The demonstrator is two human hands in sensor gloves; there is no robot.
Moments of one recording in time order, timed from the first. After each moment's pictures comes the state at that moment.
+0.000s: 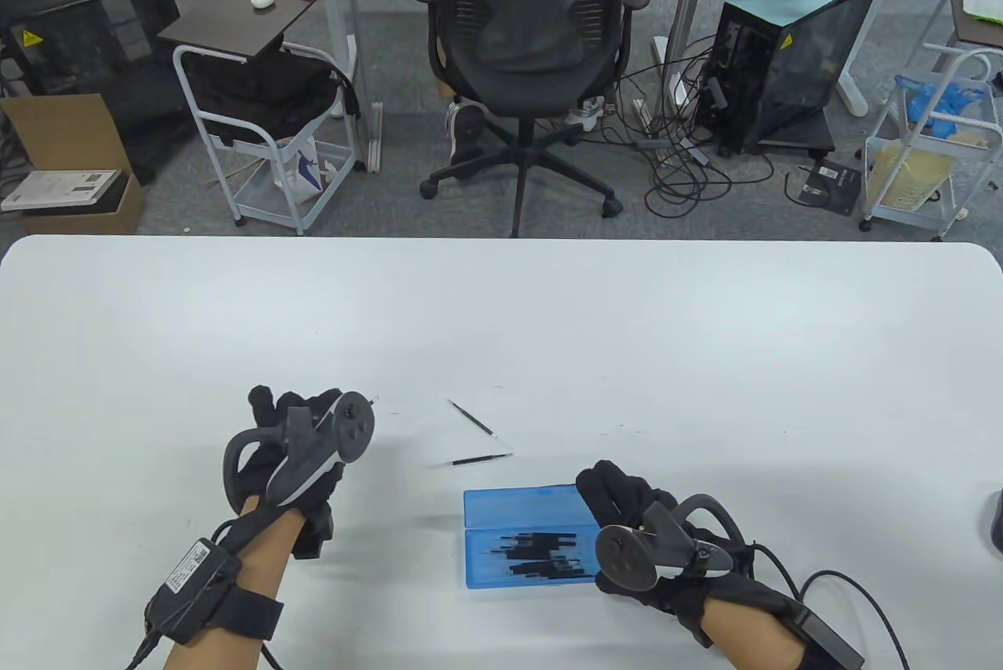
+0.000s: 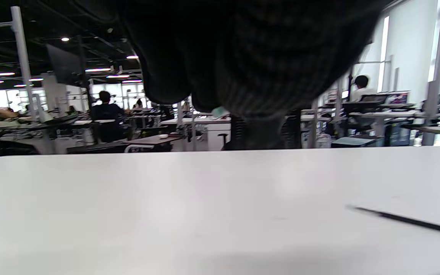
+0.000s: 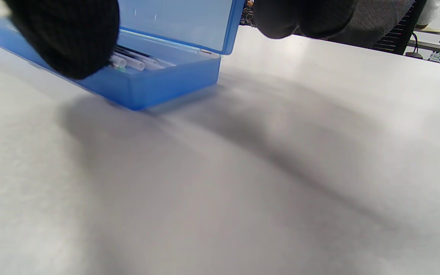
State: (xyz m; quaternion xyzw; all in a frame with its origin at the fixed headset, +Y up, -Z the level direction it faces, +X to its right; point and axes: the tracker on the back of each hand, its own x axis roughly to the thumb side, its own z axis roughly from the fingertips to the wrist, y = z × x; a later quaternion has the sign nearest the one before) left_hand -0.193 -0.664 -0.340 0.05 0.00 -0.03 1.00; right_hand 0.149 -0.745 -0.286 -0.32 -0.11 -0.94 0.08
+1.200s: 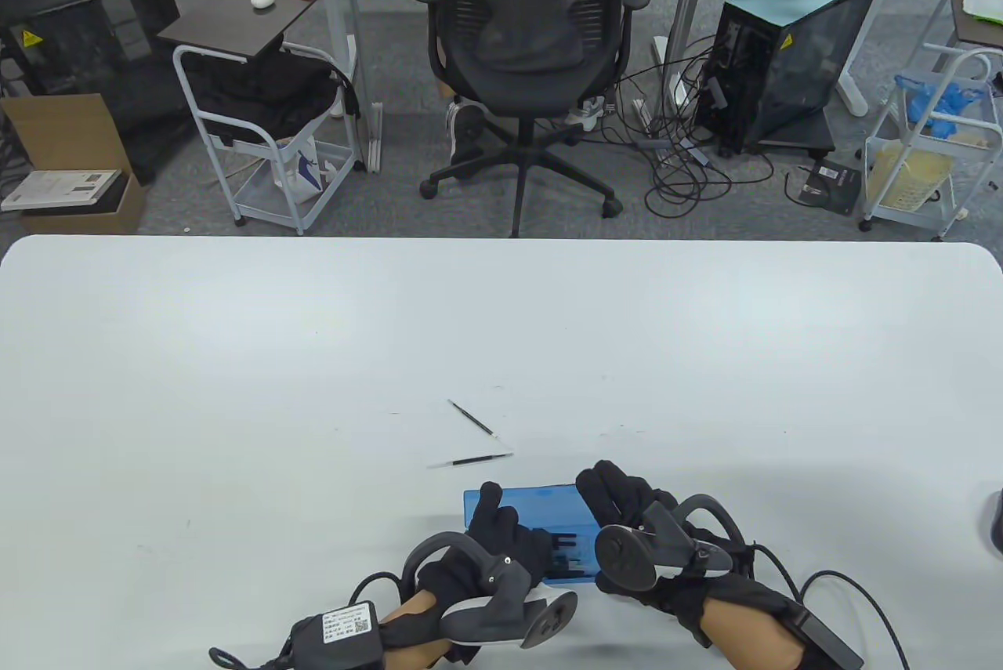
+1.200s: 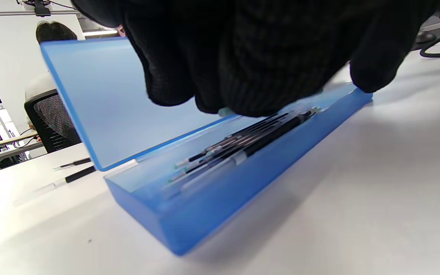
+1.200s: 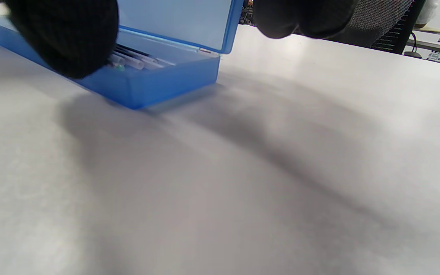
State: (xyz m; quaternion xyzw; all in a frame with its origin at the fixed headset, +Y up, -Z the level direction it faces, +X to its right) left_hand -0.016 -0.737 -0.242 0.04 -0.32 -0.15 0.93; right_hand 0.149 -0.745 -0.286 -0.32 -0.11 -0.94 0.08
